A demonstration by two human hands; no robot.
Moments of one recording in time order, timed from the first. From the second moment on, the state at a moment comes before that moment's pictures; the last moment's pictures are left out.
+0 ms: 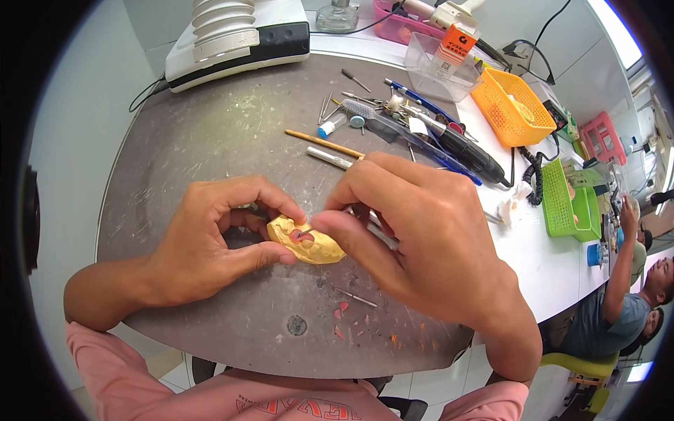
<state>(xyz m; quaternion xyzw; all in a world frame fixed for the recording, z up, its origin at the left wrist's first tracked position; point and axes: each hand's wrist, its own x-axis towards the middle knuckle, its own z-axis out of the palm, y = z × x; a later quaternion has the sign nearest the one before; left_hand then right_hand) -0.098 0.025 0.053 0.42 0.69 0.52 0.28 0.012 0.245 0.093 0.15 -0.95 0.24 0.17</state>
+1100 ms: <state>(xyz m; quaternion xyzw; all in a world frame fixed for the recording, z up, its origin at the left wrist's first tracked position) -0.096 0.025 0.054 0.42 0.69 0.52 0.27 0.012 0.235 0.090 0.13 -0.93 0.29 0.20</state>
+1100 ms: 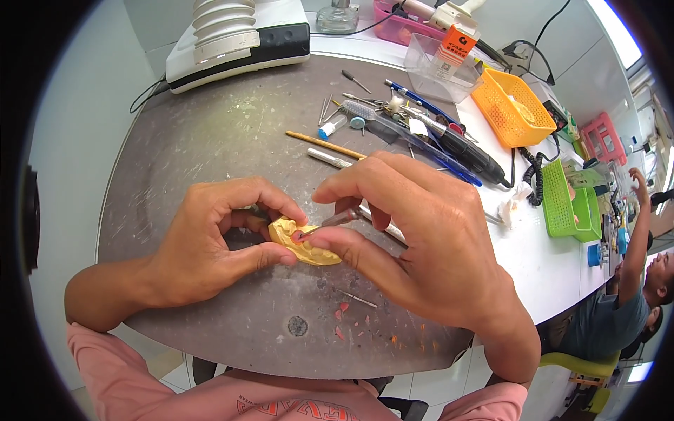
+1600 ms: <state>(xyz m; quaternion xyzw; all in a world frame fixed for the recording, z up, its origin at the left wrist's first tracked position) -0.096 0.024 0.053 0.42 0.69 0.51 0.27 0.019 0.240 0.101 0.09 -0.92 0.32 0.22</state>
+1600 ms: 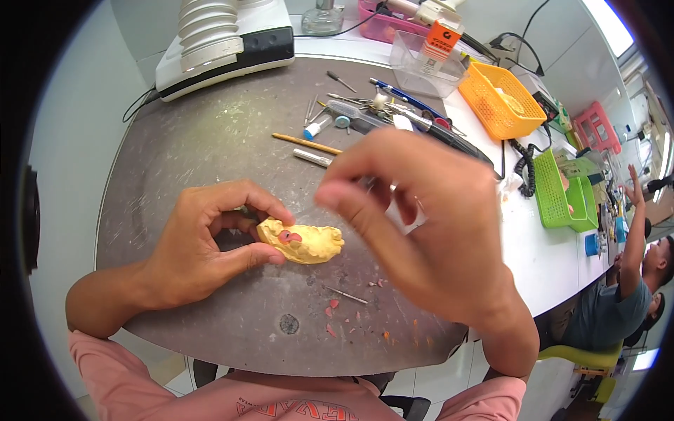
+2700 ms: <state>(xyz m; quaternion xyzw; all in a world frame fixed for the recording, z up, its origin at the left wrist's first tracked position) -0.080 0.015 0.050 0.48 0.64 0.52 0.28 0.114 0.186 0.052 0.00 -0.79 0.38 0.48</state>
